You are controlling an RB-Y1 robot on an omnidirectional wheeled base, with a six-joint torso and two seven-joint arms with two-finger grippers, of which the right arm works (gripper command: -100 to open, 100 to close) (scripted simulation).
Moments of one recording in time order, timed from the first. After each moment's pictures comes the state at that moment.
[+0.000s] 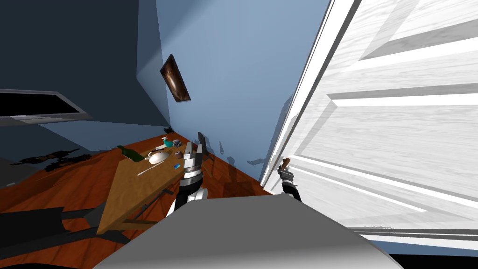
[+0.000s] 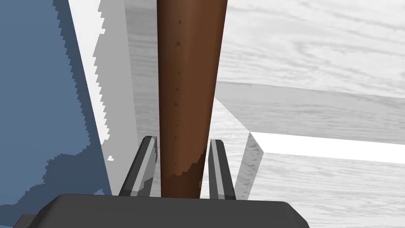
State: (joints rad) arm 0.05 -0.32 0.08 -0.75 -0.69 -0.85 -1.42
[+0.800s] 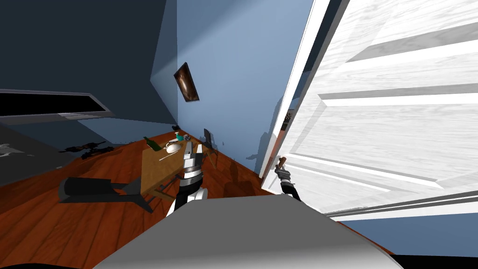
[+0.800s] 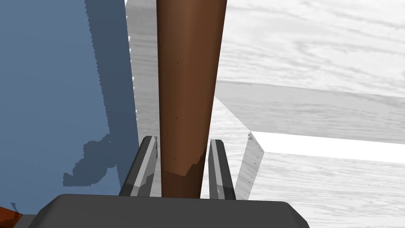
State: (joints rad) arm 0.06 -0.35 0.16 -0.78 -0.64 -0.85 -1.48
